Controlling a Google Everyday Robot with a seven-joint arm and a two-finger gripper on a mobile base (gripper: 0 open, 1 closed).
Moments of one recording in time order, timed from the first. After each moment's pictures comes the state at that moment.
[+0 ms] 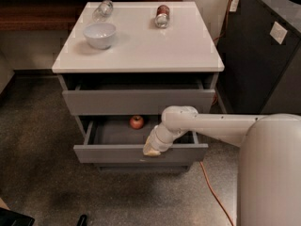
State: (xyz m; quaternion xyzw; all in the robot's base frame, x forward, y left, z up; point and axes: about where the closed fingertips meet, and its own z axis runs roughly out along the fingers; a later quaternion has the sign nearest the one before) arm 0.601 -0.016 0.480 -0.70 0.68 0.13 0.19
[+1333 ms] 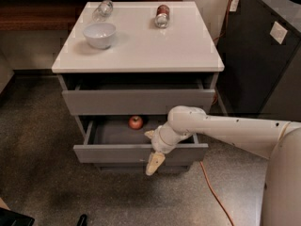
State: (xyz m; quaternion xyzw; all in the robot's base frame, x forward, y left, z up) arm 0.572 -0.014 0.517 -0.69 0.67 0.16 0.22
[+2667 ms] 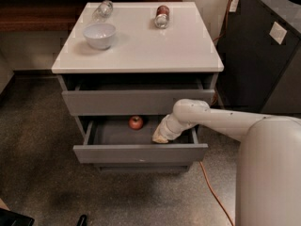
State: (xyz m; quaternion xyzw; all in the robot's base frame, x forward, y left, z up) arm 0.661 -0.056 0.493 -0.63 0.73 0.11 0.23
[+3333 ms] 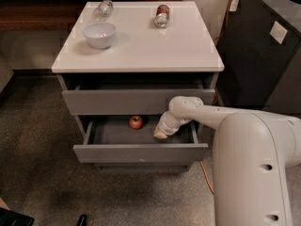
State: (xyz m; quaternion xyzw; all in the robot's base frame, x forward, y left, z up) arm 0.708 -0.066 0.462 -0.61 0.76 0.08 0.22
